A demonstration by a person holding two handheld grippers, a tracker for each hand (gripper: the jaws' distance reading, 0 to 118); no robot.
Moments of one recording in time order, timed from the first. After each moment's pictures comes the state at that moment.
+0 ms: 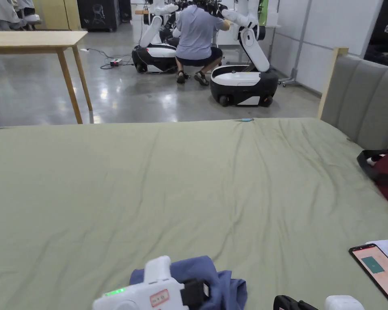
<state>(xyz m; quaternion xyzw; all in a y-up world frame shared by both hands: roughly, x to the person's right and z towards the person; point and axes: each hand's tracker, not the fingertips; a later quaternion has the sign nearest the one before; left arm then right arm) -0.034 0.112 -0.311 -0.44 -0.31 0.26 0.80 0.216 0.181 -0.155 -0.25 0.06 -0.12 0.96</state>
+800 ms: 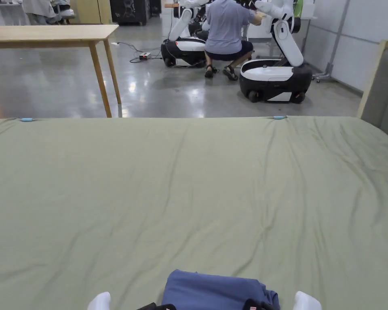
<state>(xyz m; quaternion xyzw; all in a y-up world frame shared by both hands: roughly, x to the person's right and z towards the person) -0.185 0.075 -0.293 -0.43 -0.28 0.42 0.75 0.193 0.075 -0.268 -0.33 0.13 -0.30 0.88</state>
